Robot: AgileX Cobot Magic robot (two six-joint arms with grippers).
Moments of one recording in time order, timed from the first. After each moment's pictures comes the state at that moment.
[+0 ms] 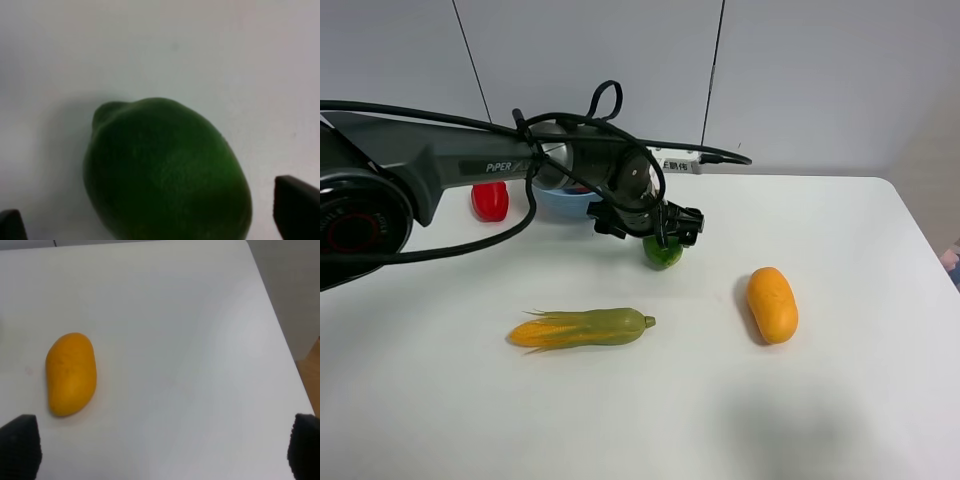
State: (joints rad) left arm -0.71 2.28 -1.69 0.07 0.54 -0.48; right arm -0.05 0.00 -0.51 0.01 1.07 0.00
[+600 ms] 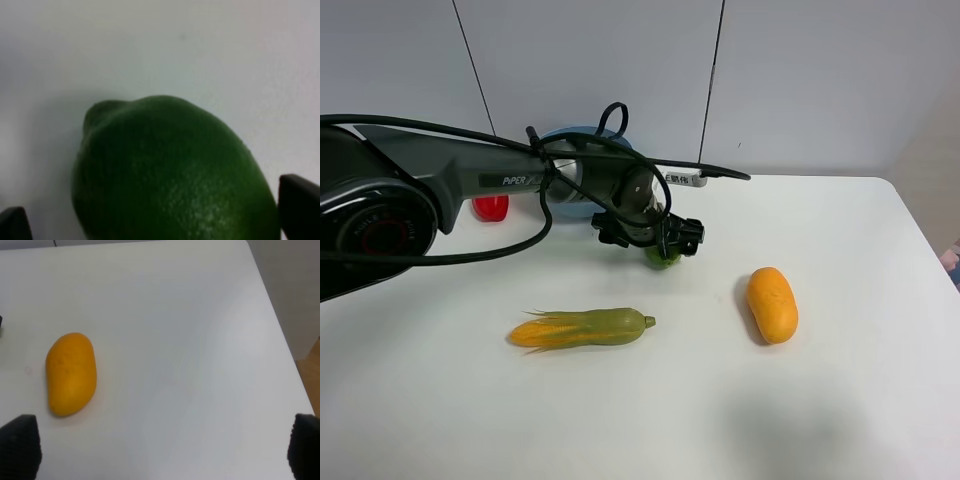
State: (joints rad) left arm -0.71 2.34 -1.69 0.07 0.48 -0.48; right arm -0.05 0.00 -0.51 0.01 1.07 0.00
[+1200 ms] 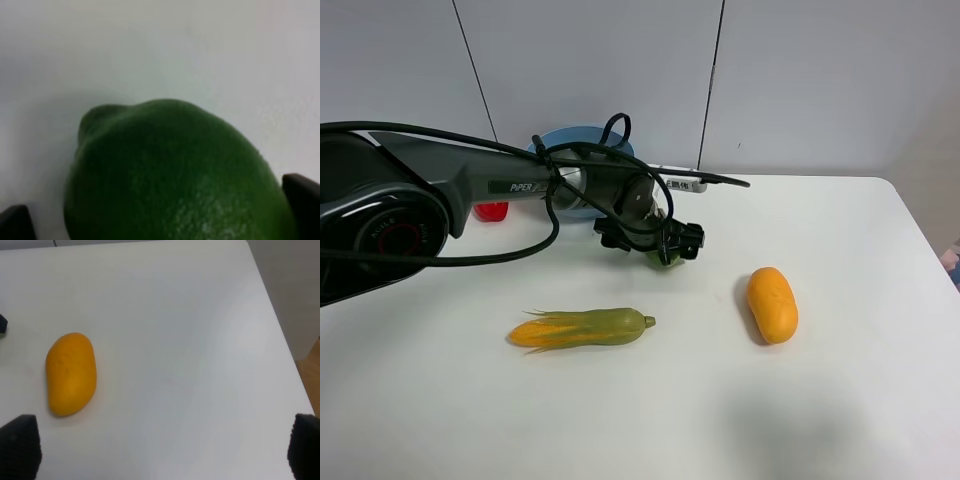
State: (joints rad) left arm -0.71 2.36 -1.69 0.07 0.44 -0.48; right arm -0.05 0.00 -0.51 0.01 1.07 0.00
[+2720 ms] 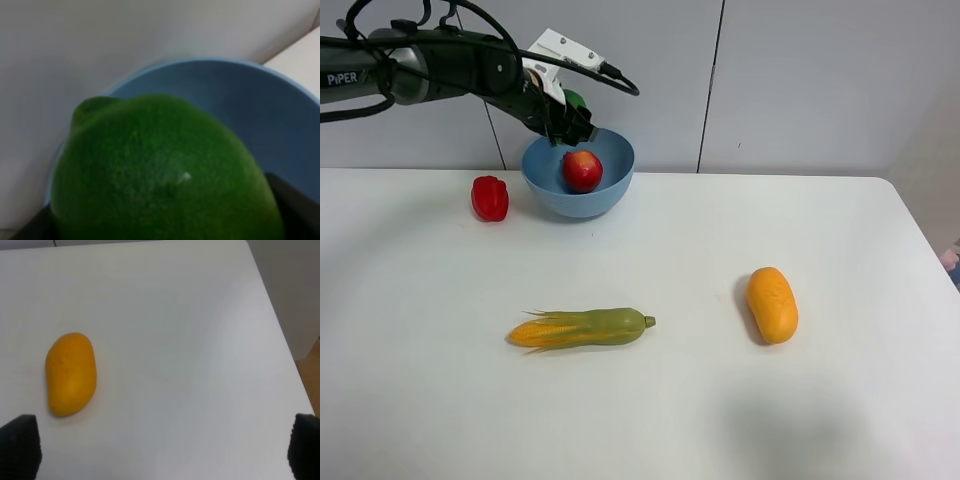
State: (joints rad) left arm -0.36 2.11 -1.69 -0.02 0.36 0.23; right arm -0.05 0.00 -0.51 0.01 1.07 0.00
